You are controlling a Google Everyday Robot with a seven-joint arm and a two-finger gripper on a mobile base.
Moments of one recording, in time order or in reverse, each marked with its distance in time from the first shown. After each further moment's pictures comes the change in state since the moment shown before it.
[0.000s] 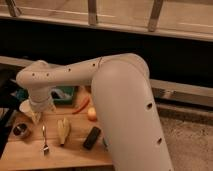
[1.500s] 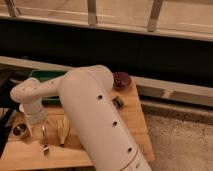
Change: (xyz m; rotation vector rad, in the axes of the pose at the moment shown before) arm -0.011 0.032 0.114 0.009 0.185 0.024
